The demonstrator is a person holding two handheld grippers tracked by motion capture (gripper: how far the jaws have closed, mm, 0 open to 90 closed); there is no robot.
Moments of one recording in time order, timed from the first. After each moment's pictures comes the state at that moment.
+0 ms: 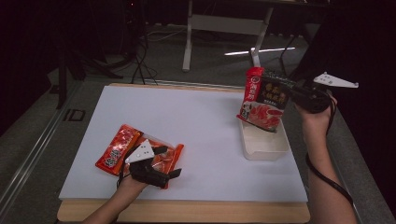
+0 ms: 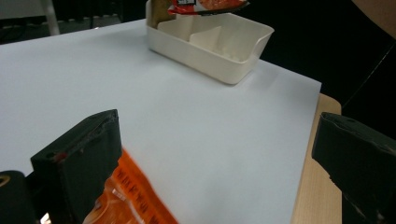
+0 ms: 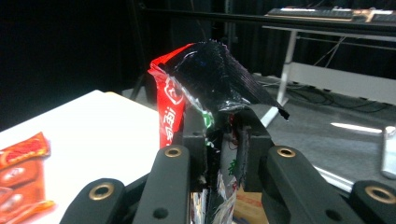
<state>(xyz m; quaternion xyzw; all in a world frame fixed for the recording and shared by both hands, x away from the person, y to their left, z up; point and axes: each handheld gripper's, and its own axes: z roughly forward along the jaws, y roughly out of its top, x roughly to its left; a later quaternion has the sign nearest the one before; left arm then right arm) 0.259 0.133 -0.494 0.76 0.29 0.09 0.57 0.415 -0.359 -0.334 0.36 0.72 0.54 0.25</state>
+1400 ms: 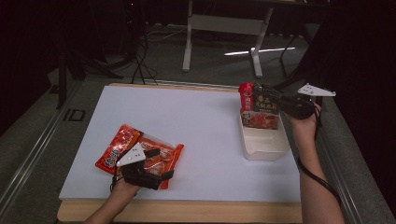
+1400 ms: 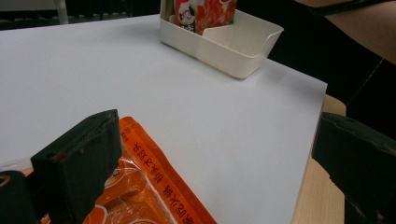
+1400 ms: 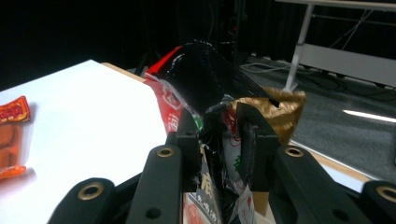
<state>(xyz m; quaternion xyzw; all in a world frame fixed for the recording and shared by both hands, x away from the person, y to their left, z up) 0.255 0.149 -0.505 0.75 0.31 0.09 0.58 0.444 -0.364 -0.400 0.35 0.74 0.53 0.23</state>
